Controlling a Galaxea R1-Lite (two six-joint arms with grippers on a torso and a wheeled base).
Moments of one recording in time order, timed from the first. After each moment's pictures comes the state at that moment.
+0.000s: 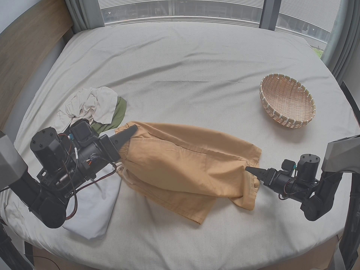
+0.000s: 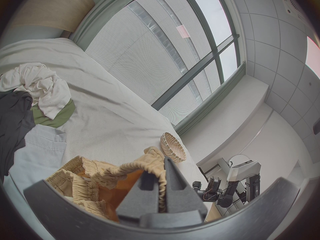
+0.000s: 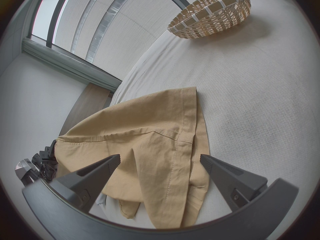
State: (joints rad) left arm -0.34 1.89 -0.48 -1.55 -0.38 -0.61; right arm 0.17 2.25 -0.45 -1.50 0.42 0.66
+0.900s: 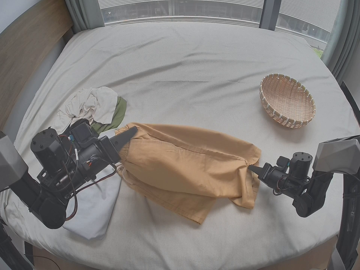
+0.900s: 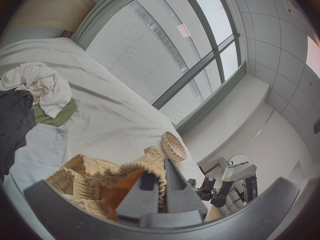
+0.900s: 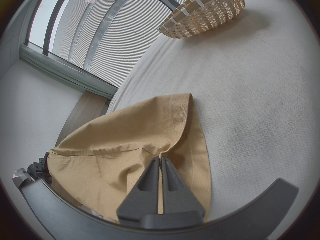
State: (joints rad) left arm -0.34 1.89 -0.47 -1.55 -0.38 -0.61; right arm 0.18 2.32 -0.55 -1.52 0.36 0.72
